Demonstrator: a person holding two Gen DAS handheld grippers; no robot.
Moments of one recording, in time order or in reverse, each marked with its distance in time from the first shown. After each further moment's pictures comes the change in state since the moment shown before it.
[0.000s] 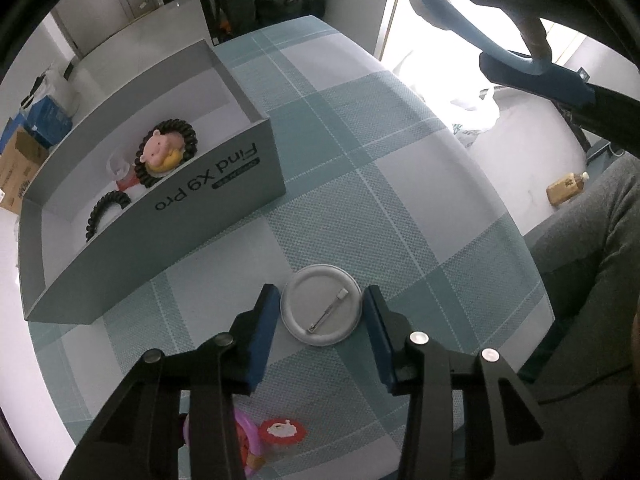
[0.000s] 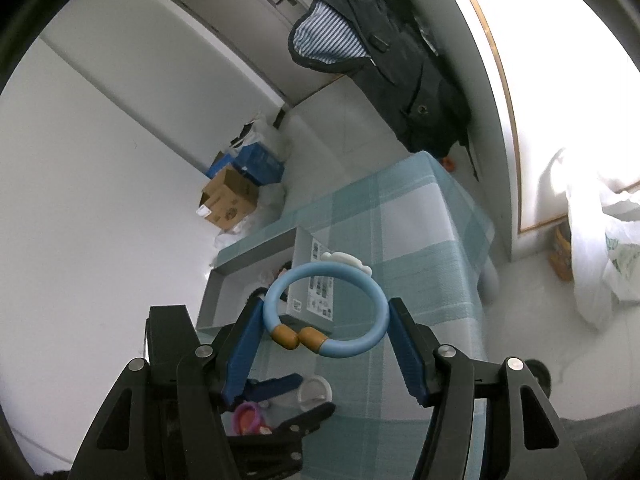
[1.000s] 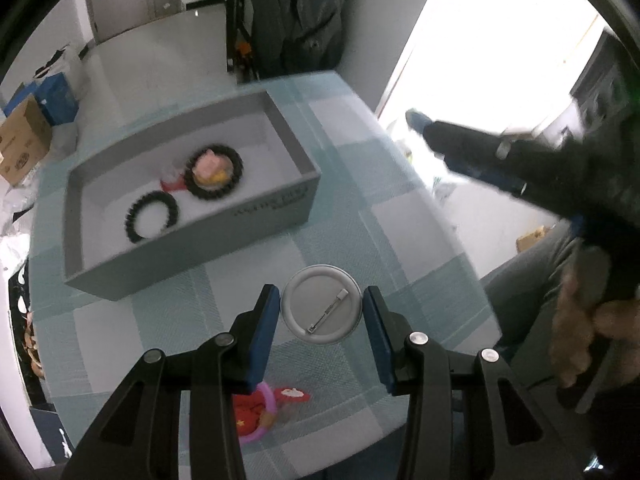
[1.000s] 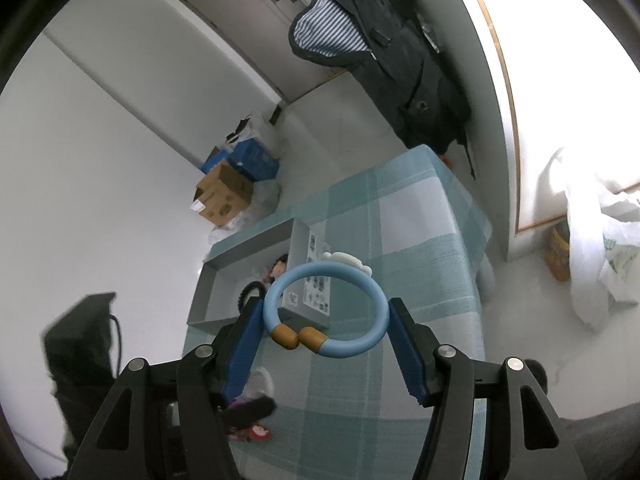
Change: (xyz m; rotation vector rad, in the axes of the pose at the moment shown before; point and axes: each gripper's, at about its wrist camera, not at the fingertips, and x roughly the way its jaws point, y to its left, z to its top) left arm -0.061 0.033 -0.003 -0.143 -0.150 -0.119; right arm 0.008 0.002 -0.004 -0.018 0.008 -0.024
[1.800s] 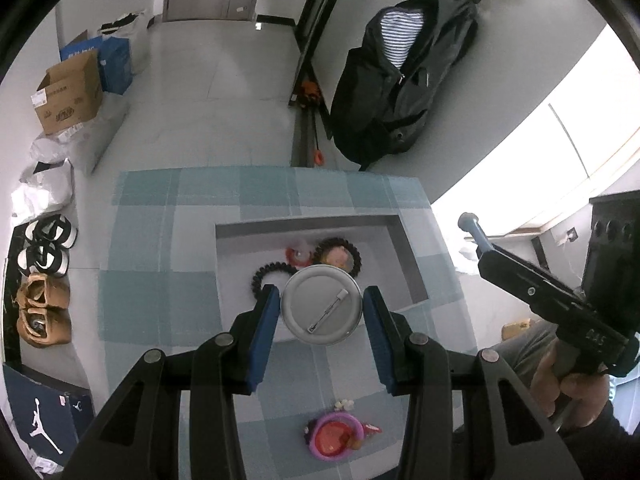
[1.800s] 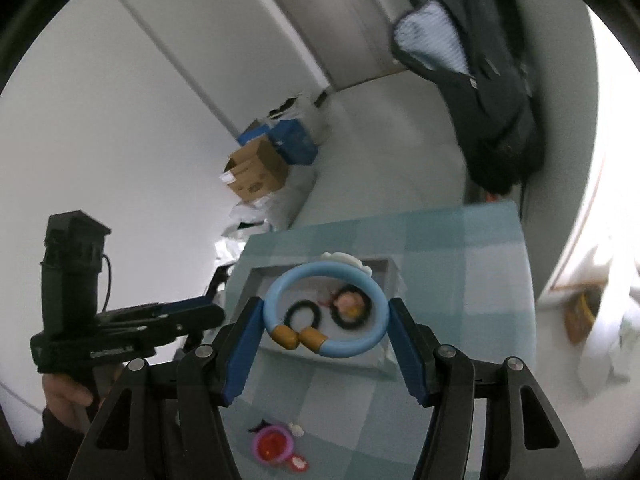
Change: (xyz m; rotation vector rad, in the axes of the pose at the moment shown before) left arm -0.049 0.106 0.029 -0.253 -0.140 -0.023; right arm 0.033 0.083 0.037 -0.236 0.049 0.033
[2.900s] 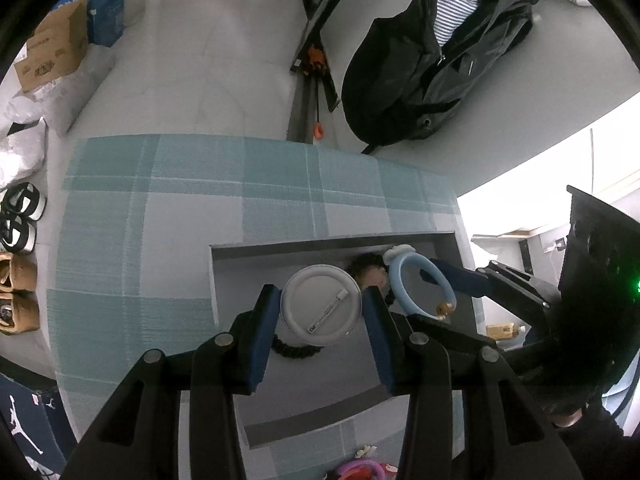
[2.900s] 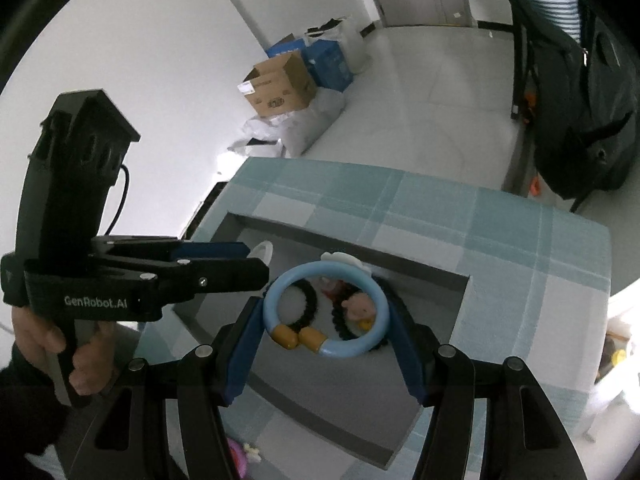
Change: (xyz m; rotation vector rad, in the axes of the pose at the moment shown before) left arm 0.072 0.044 0.026 -0.094 0.121 -0.095; right arm 0.111 0.012 0.008 -0.215 0.271 0.022
